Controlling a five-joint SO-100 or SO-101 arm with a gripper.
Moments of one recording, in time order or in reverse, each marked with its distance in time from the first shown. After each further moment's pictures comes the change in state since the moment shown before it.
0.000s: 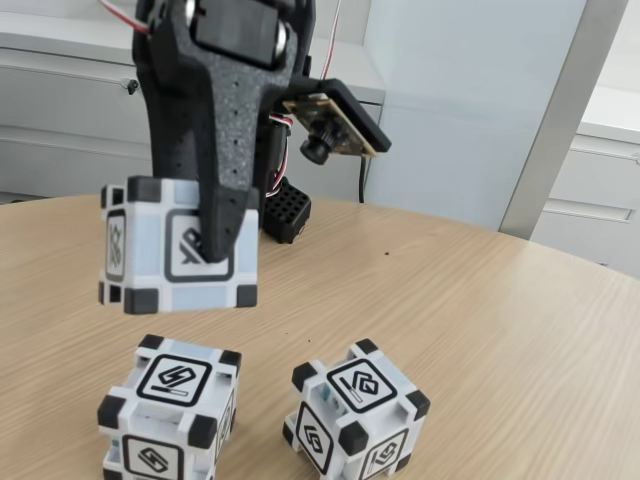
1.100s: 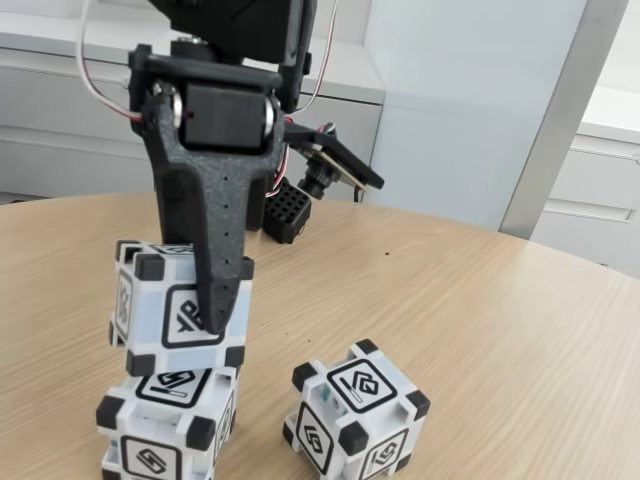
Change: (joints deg) arm 0.3 -13.6 0.2 -0.4 1.6
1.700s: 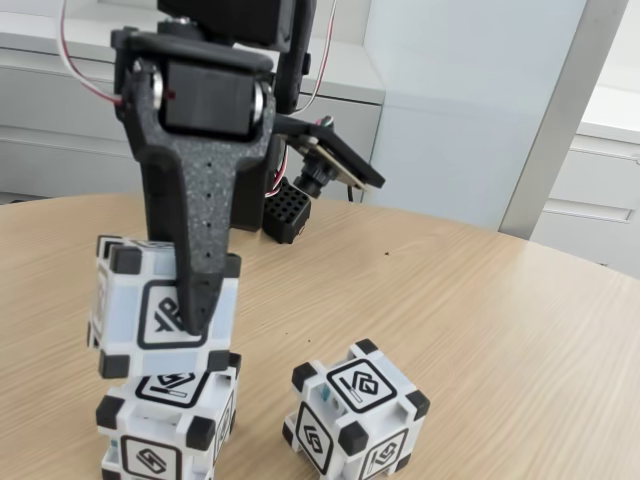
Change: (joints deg) arm 0.2 -0.7 -4.0 -0.1 0.6
